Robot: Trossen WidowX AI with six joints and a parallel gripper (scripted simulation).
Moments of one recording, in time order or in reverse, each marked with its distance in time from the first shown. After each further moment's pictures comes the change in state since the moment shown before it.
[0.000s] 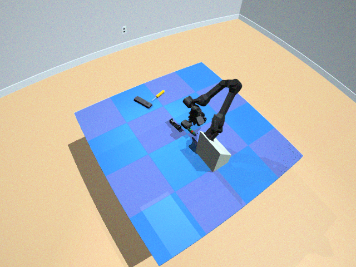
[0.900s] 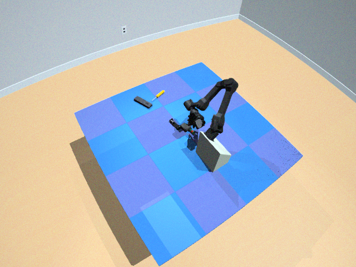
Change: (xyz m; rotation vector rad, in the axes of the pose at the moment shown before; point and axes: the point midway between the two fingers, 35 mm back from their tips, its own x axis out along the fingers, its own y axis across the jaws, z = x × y) arm 0.034 0.000 0.001 0.024 -0.008 0.014
